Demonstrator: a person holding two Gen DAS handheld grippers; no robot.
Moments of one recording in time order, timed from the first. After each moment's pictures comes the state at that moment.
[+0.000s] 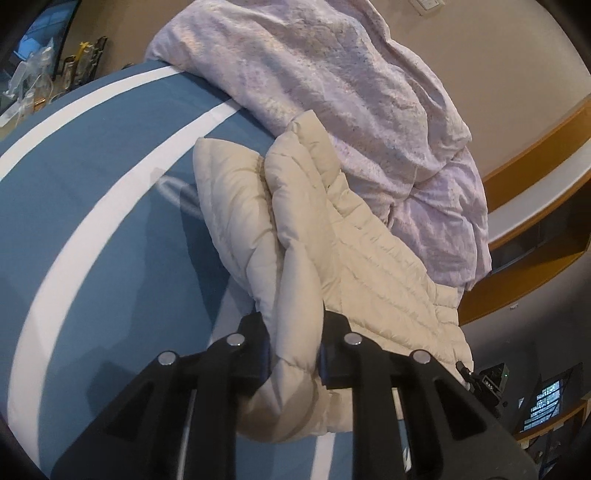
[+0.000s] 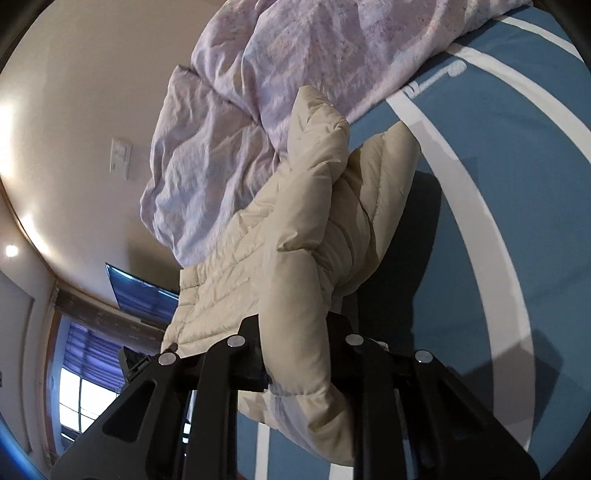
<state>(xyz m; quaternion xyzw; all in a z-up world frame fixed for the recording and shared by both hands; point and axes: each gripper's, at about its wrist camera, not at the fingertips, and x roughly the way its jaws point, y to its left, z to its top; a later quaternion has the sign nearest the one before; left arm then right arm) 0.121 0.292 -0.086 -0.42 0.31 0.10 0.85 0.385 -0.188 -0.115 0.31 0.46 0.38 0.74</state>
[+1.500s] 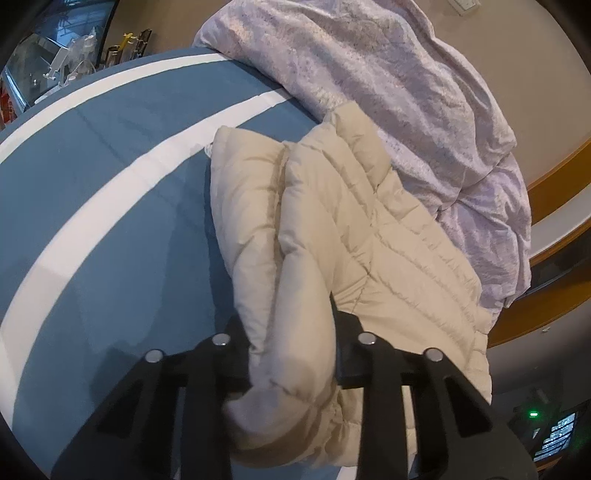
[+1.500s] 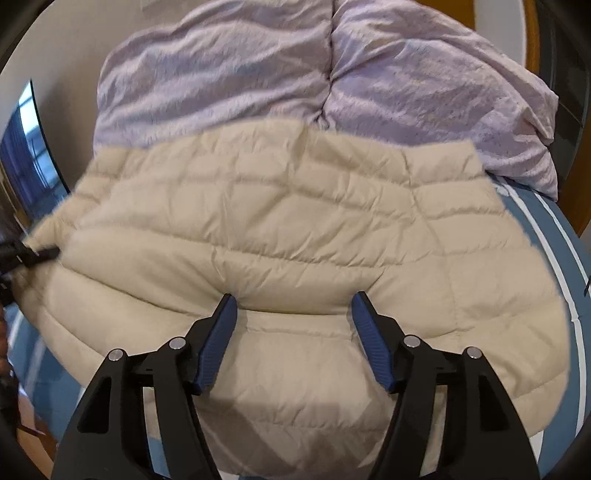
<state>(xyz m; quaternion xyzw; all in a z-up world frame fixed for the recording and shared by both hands) 0.124 0.280 -0.112 -0.43 0.32 0.18 0.83 0.281 0.000 -0.115 -0.08 0.38 0.26 0.88</state>
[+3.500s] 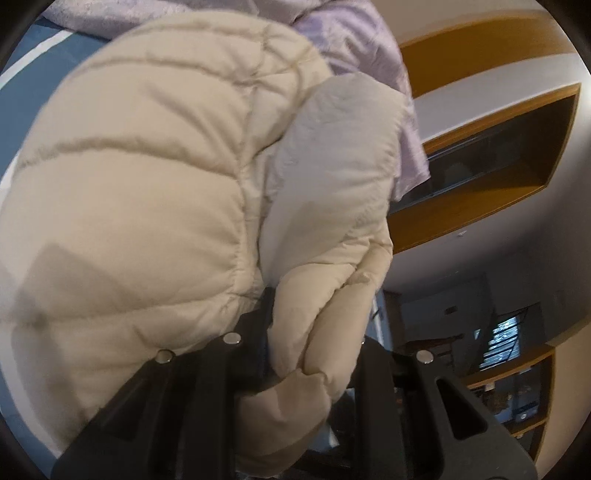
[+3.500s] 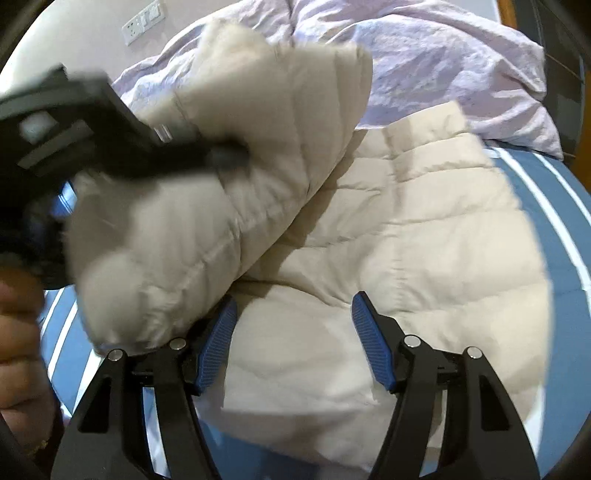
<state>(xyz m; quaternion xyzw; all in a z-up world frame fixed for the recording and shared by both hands) 0.335 0.051 -0.083 -0.42 0.37 -0.08 0.82 0.286 -0.109 -0.110 0.01 0.38 0.30 0.87</state>
